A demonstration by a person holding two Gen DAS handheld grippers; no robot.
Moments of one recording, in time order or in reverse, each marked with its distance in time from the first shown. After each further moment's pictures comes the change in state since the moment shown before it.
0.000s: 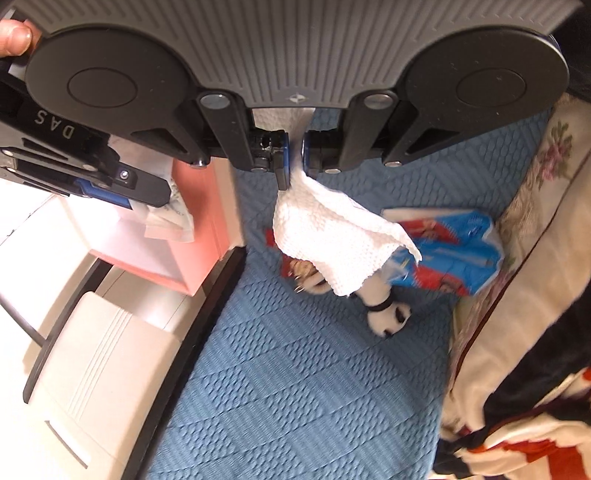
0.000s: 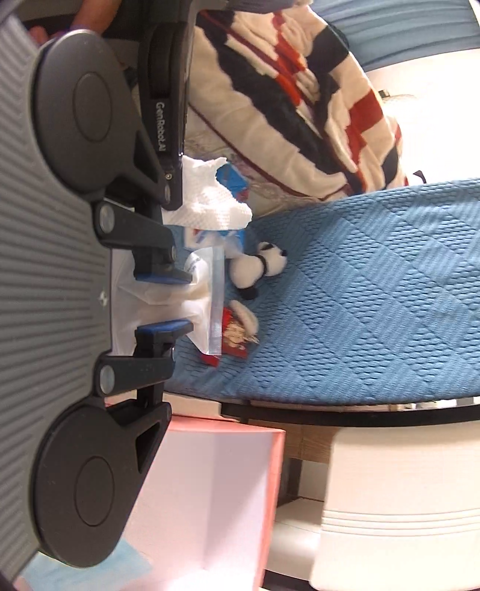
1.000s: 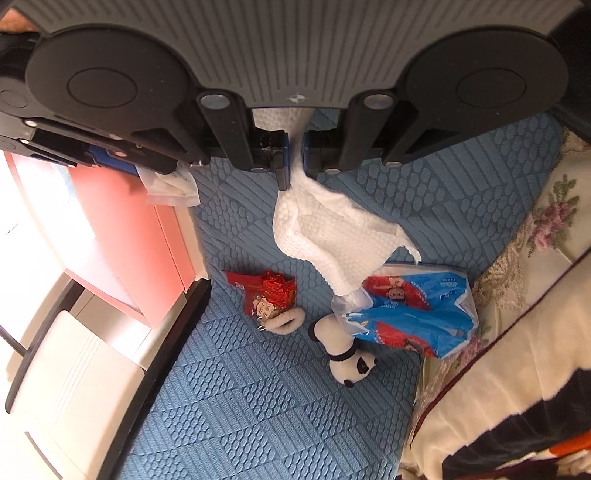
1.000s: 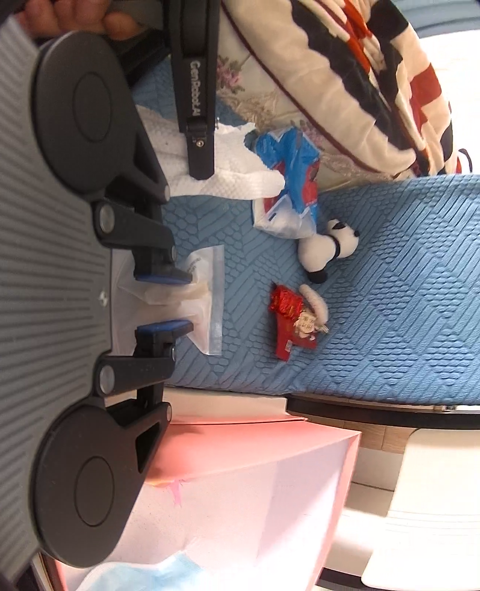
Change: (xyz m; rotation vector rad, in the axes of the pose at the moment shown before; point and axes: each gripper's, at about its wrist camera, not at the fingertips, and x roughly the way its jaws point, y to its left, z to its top) left arm 0.021 0.053 -0.061 -0.035 0.004 0.028; right arm 0.040 0.023 -0.062 -0.006 0.106 -0.096
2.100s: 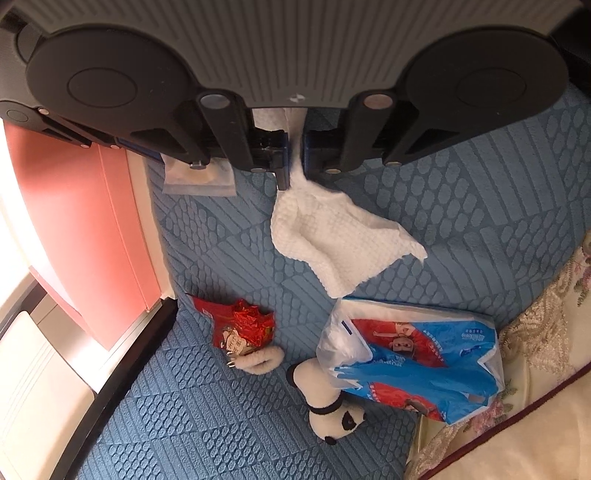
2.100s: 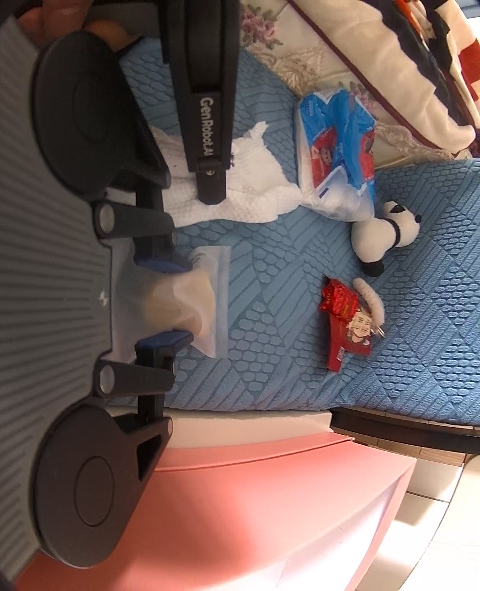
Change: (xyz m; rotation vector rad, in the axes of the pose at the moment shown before) left arm 0.077 0.010 -0.006 -0.095 0.075 0.022; right arm 0.070 0.008 -0.010 -0.019 0.120 -0.060
